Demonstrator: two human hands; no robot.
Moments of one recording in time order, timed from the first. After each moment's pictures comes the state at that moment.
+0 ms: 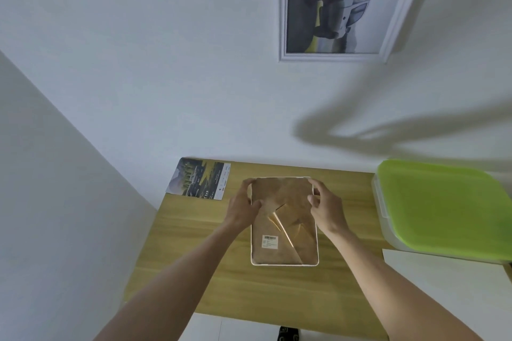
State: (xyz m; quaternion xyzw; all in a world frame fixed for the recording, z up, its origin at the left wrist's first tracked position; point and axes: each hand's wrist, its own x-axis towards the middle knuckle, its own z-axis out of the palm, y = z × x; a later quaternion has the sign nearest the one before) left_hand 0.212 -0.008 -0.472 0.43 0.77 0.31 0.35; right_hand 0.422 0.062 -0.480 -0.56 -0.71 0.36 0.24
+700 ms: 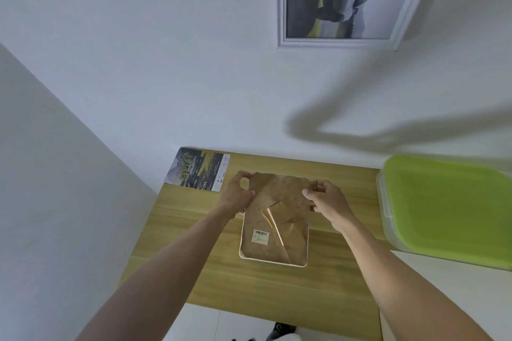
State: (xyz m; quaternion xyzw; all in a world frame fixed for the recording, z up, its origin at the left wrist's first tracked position) left_hand 0.204 0.016 -0.480 0.32 0.76 0.34 0.45; right_hand 0.435 0.099 -0.499 -0.59 -0.52 0.58 0.21
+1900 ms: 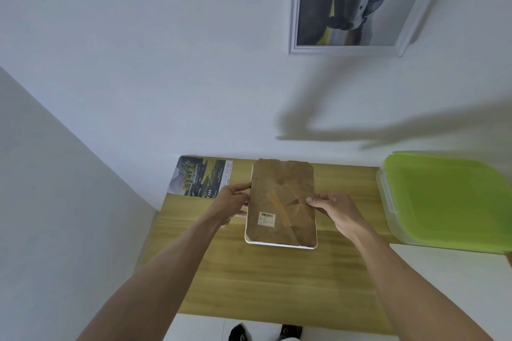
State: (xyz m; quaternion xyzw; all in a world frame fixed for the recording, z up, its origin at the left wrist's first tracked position) left_hand 0.155 -0.002 -0.477 0.29 0.64 0.38 0.60; right_hand 0.426 0.070 -0.484 -0.56 -0.47 0.64 0.24
